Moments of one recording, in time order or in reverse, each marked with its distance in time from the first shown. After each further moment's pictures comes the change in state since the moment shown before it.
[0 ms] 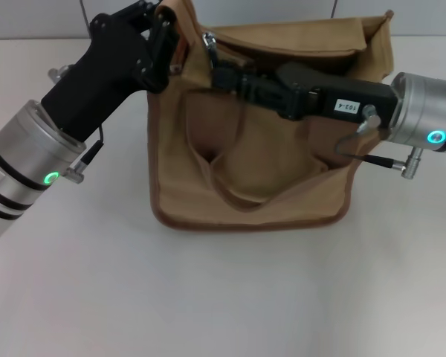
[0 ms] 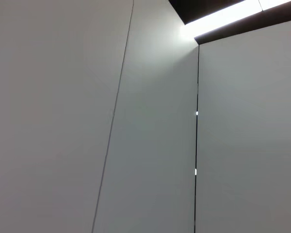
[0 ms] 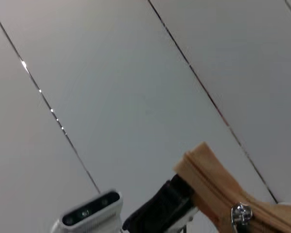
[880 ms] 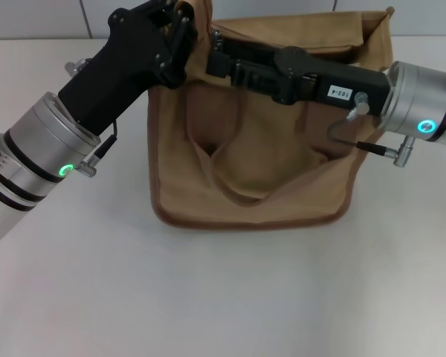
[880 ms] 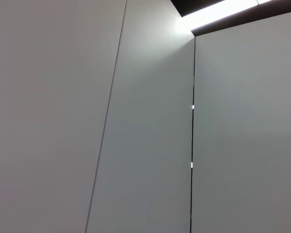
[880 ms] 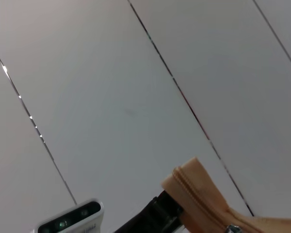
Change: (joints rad) left arm -0.024 -0.002 0.004 -0.014 0.006 -0.041 0.006; right arm -0.001 0.001 -0.055 -0.010 0.074 0.082 -0.041
